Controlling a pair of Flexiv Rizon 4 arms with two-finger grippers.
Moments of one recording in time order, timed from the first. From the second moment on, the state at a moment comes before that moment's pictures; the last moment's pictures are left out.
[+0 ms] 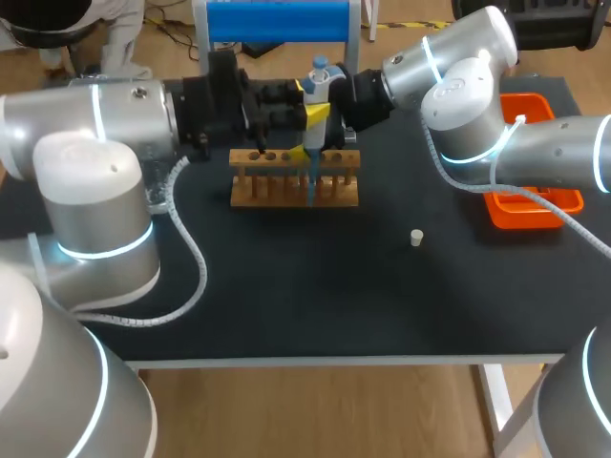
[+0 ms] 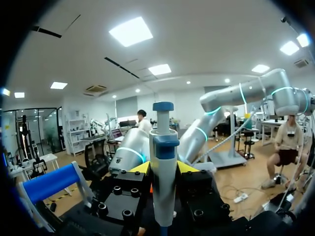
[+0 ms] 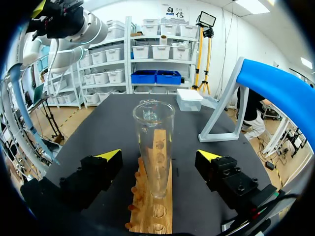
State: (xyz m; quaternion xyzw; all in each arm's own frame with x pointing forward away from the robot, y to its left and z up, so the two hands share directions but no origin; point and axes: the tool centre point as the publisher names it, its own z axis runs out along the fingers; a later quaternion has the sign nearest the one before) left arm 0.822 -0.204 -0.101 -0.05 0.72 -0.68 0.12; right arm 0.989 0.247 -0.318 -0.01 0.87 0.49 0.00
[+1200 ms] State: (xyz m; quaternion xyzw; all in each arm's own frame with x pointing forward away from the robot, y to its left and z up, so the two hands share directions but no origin) left arm 0.821 -0.204 -0.102 -0.05 0.72 -0.68 0.12; right arm 0.918 0.125 -0.223 -0.02 0.82 0.57 0.03
